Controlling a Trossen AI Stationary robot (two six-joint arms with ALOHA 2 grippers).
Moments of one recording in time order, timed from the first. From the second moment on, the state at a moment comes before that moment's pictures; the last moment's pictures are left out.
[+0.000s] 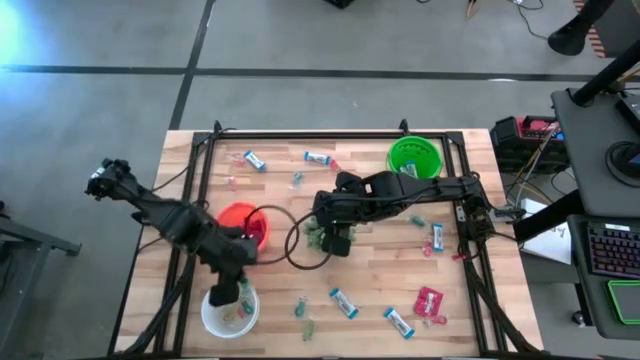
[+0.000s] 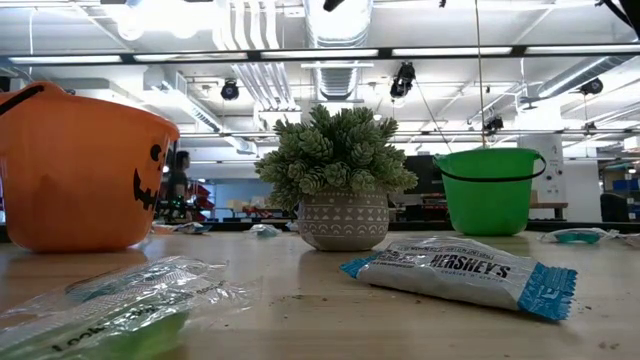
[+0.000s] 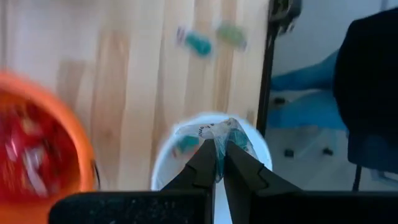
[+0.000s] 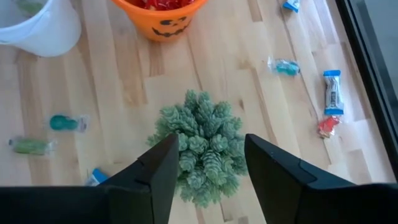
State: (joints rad) left arm -0.54 1.33 1.38 -1.14 0.11 -0.74; right arm 0.17 2.03 2.36 -1.39 0.24 0.30
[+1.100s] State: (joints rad) left arm -0.68 1.33 1.37 -1.22 0.20 -0.92; right arm 0.16 2.03 2.36 -1.47 0.24 0.31
